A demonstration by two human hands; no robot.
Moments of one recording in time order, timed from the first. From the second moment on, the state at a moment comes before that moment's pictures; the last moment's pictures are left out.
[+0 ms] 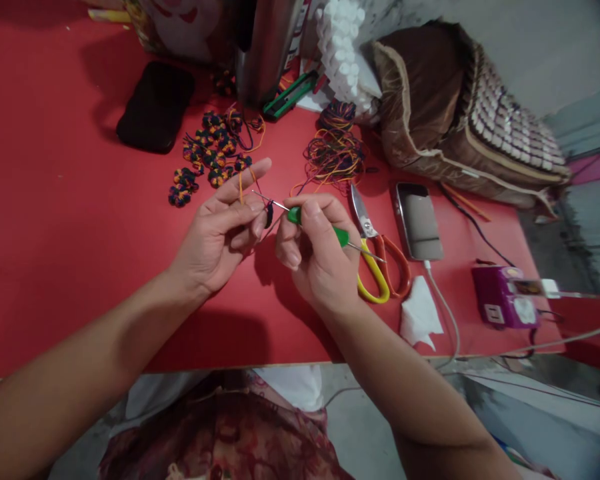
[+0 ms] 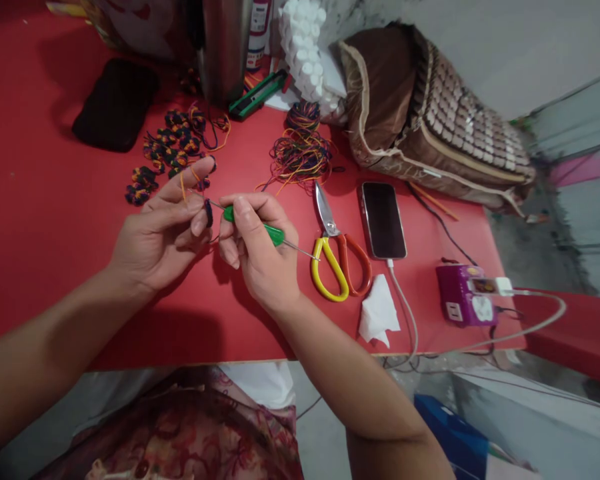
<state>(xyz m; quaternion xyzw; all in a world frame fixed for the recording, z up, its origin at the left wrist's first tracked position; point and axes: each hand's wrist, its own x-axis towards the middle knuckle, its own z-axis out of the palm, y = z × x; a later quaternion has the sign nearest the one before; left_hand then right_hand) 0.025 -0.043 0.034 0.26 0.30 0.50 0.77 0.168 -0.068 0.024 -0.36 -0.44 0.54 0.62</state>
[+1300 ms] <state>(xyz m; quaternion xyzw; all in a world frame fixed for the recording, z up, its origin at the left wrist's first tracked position) -0.001 -0.020 0.040 0.22 0.24 0.40 0.86 0.184 -0.083 0.027 -0.40 -0.59 0.38 0.59</state>
